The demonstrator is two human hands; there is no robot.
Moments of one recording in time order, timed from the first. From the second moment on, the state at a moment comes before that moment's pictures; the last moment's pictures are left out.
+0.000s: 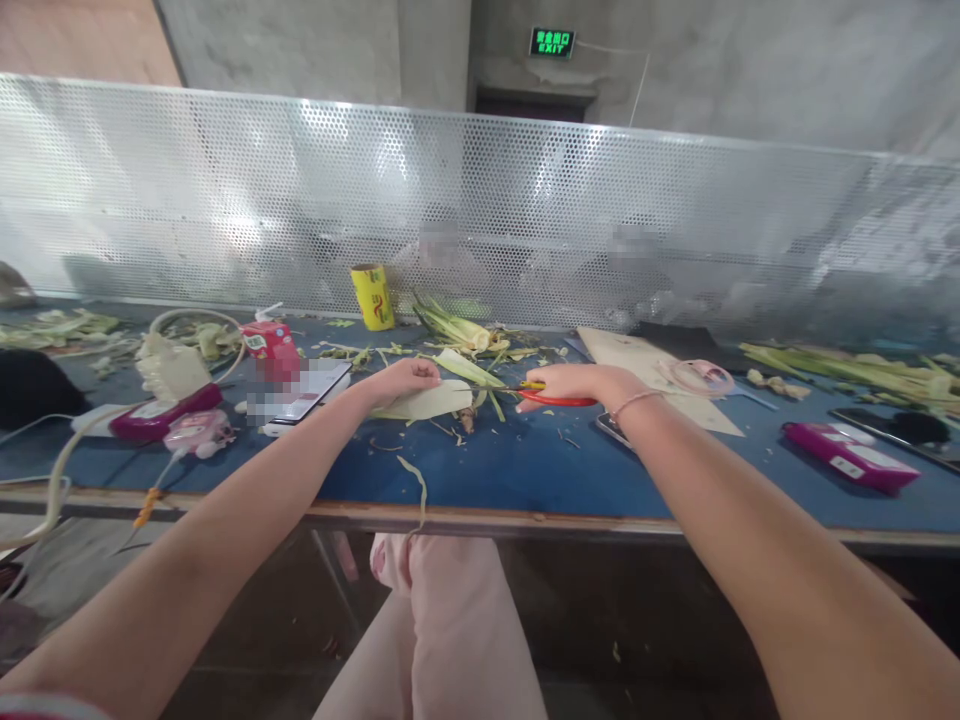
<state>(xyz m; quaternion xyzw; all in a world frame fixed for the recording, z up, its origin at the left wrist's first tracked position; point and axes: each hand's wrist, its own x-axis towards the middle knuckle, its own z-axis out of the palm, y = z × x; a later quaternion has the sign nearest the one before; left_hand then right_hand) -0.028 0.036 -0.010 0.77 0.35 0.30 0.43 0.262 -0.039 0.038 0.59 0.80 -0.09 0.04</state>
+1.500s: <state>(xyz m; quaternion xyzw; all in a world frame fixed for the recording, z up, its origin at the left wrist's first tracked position) -0.026 0.035 -0.010 0.78 0.33 0.30 0.44 0.257 -0.029 0.035 0.57 0.82 -0.09 0.03</state>
